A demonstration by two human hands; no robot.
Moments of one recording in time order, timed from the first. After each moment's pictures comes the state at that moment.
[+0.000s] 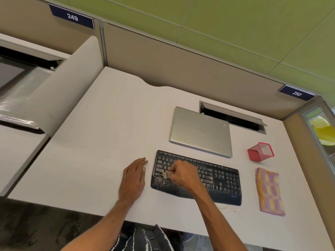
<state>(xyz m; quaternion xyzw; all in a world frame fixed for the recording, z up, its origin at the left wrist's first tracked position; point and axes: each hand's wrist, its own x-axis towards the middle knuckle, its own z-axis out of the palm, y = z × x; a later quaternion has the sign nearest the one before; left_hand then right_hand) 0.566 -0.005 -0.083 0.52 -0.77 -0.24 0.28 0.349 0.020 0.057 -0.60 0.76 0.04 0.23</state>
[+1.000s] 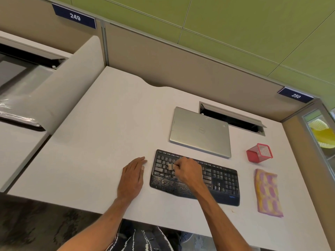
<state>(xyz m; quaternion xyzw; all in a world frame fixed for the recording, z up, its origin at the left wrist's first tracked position) 0.568 -0.007 -0.090 0.51 -0.77 -0.26 0.28 0.335 0.022 0.064 -0.58 0.80 0.01 0.18</state>
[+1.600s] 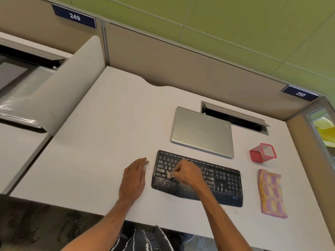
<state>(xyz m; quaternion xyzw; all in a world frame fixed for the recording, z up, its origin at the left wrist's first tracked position) 0.566 -0.006 -0.085 0.52 -0.77 -0.26 0.28 0.337 0.017 0.061 -0.54 0.79 0.03 0.28</state>
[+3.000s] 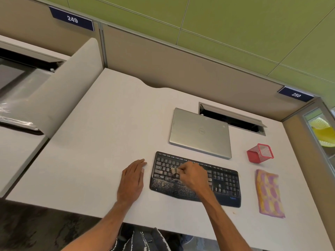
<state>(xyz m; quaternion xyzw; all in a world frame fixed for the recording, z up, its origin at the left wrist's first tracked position) 0.567 -0.007 -0.089 0.52 -0.76 -0.26 0.28 0.317 0.034 0.064 -0.57 0.80 0.01 0.18</state>
